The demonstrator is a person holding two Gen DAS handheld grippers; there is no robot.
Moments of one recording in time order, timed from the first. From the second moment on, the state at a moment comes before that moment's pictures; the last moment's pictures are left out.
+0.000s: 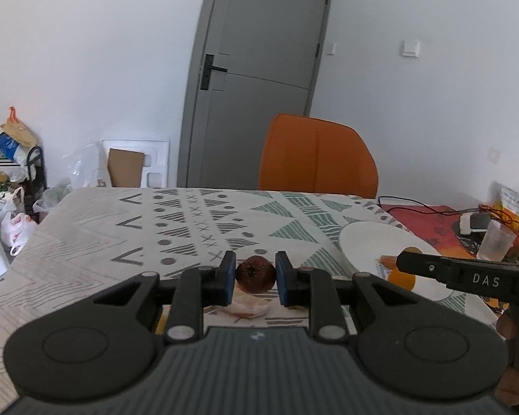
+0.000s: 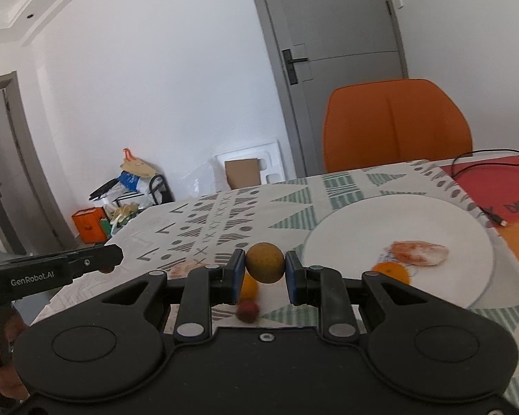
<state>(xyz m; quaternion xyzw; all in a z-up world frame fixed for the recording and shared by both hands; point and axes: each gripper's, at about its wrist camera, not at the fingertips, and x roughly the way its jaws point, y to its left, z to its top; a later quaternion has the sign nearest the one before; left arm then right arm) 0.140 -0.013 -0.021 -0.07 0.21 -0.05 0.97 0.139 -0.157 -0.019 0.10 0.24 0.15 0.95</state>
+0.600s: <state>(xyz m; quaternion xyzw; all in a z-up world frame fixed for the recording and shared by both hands) 0.174 -0.067 -0.025 -0.04 0.23 -0.09 0.97 0.140 -0.222 -0.034 0.13 0.24 0.10 0.96</state>
